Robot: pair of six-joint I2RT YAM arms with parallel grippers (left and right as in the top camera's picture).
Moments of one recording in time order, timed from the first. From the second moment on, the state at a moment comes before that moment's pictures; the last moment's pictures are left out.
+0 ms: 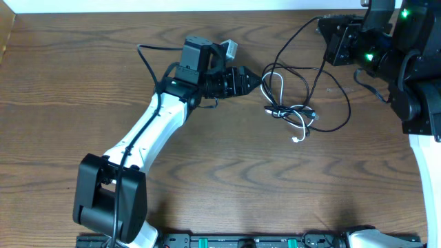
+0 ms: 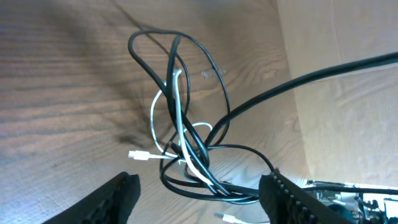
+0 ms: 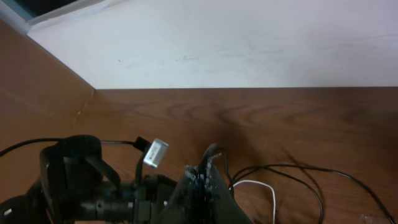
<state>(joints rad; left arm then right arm) -0.37 1.74 1.26 -0.27 0.69 -0.57 0.18 1.41 1.79 -0.83 -0.32 0.30</state>
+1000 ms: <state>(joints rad) -0.47 1.85 1.26 -0.16 0.50 -0.79 0.18 1.41 1.79 -0.87 -0.32 0.30</state>
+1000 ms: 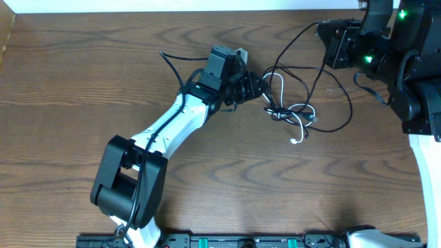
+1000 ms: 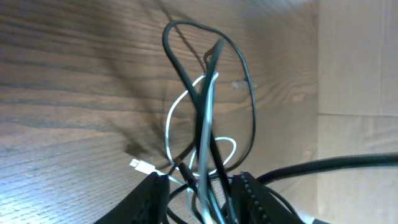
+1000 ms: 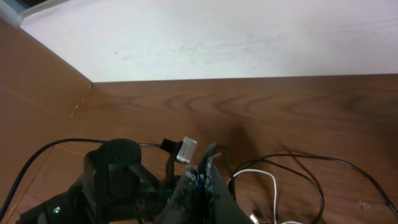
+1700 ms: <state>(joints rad) -0.53 1.86 1.26 -0.16 0.37 -0.80 0.18 1.41 1.79 -0.88 -0.32 0.30</state>
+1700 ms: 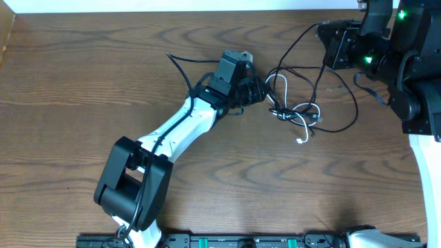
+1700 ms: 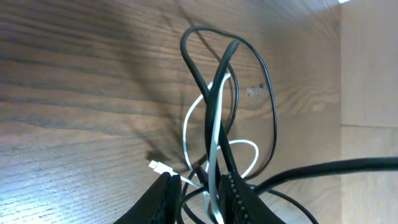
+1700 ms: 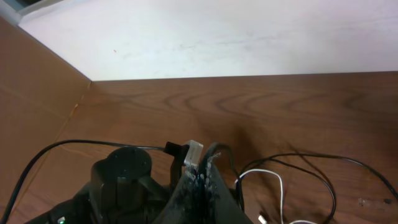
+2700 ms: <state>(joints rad) -0.28 1.26 1.26 -0.20 0.20 -0.59 0.08 1.72 1.79 -1.07 -0.21 0.28</state>
